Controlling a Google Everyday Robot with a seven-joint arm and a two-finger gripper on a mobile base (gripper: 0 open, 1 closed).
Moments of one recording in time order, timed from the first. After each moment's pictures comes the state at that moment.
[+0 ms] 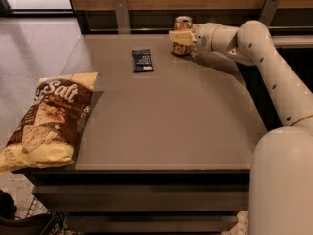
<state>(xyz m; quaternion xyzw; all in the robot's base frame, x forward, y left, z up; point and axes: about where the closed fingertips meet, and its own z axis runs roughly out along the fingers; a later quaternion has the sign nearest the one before) 0.864 -0.109 0.875 -0.30 0.69 0.27 0.60</state>
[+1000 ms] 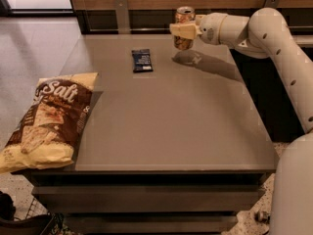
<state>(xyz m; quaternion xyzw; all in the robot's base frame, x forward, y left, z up) 0.816 -0.099 0.924 -0.34 0.67 0.29 0.60</state>
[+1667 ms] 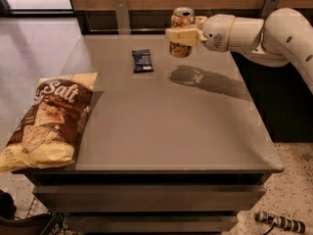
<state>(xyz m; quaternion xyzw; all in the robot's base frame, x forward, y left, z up) 0.708 -0.073 0.961 -0.38 0.63 0.34 0.59</state>
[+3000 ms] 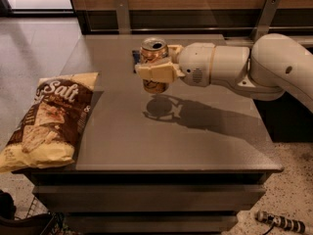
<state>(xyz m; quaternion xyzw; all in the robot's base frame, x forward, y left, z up) 0.569 0.007 0.946 -0.43 0.62 0.36 0.55</state>
